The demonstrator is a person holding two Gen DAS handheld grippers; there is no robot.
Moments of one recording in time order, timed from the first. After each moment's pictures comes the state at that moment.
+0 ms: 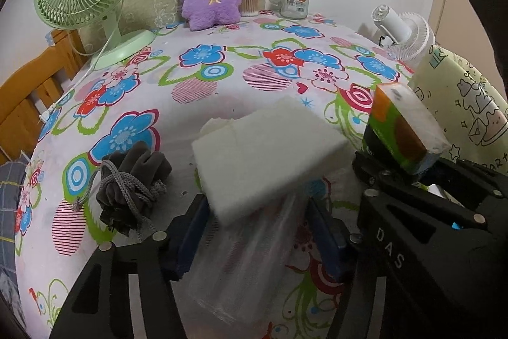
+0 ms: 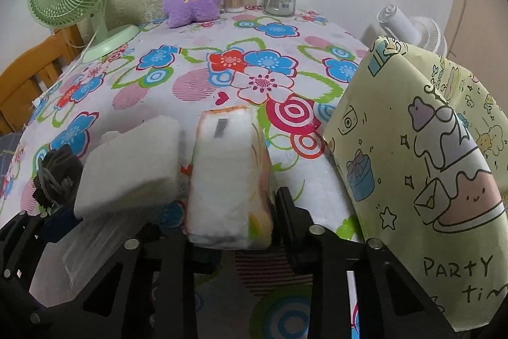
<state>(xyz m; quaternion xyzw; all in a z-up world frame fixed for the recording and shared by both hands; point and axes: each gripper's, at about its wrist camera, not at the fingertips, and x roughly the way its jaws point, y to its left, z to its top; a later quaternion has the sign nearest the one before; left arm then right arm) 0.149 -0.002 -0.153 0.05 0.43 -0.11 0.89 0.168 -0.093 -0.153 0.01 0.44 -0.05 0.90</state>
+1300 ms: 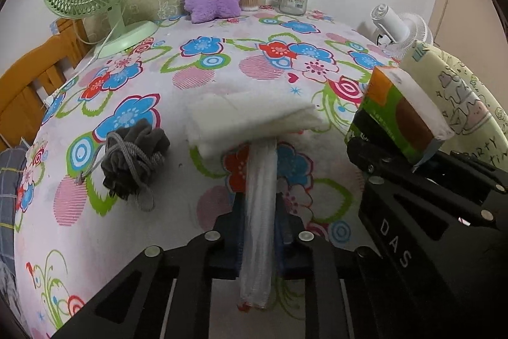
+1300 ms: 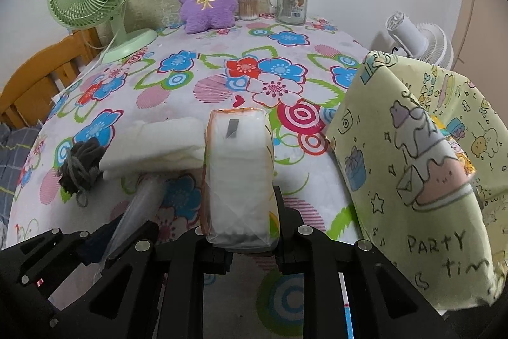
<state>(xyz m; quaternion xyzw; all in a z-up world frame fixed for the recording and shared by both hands) 0.126 -0.004 -0.147 0.03 0.45 -0.11 0.89 0.146 -0.089 -0.138 0.01 0.43 -0.02 0.90</state>
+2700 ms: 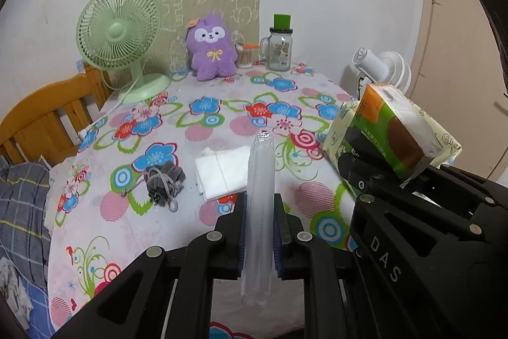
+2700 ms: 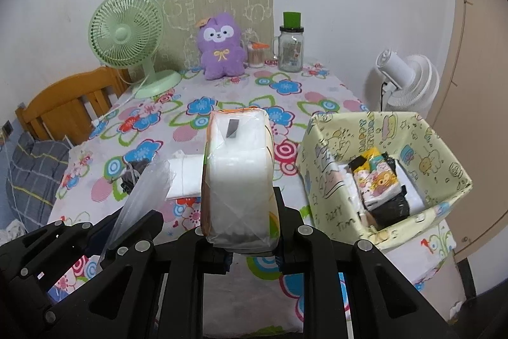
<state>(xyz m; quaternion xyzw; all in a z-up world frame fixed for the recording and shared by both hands) 0.050 -0.020 -0.059 0.03 0.36 -0.10 0.93 0.066 -0.106 -0.048 0.01 0.36 0.01 0.93</state>
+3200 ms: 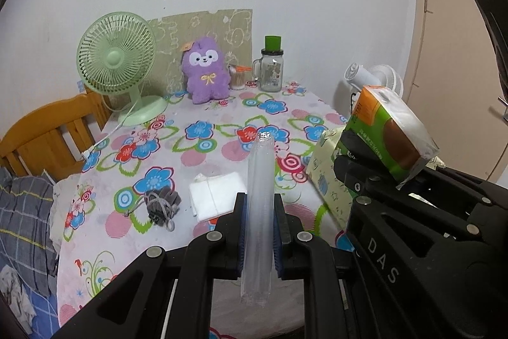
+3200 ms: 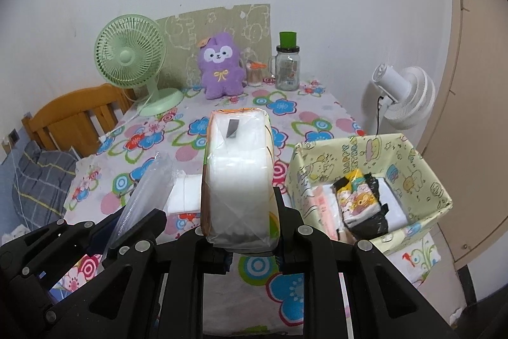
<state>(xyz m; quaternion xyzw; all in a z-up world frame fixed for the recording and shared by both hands) 0.041 -0.037 -0.026 0.03 0.33 -0.11 0.94 0.056 -0.125 -0.013 0.02 0.34 0.02 0.94</state>
